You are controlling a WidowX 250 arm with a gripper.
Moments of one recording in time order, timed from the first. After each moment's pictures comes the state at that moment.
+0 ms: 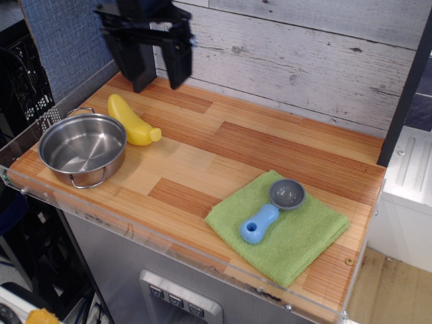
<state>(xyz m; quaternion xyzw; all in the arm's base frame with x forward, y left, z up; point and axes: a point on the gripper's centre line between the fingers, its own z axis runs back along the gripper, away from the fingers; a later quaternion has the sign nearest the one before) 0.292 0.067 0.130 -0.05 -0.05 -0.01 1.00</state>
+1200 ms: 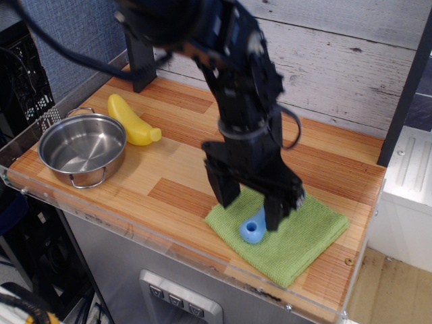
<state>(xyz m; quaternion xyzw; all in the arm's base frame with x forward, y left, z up) 0.260 -0.056 0.032 -0.05 -0.06 -0.09 0.99</state>
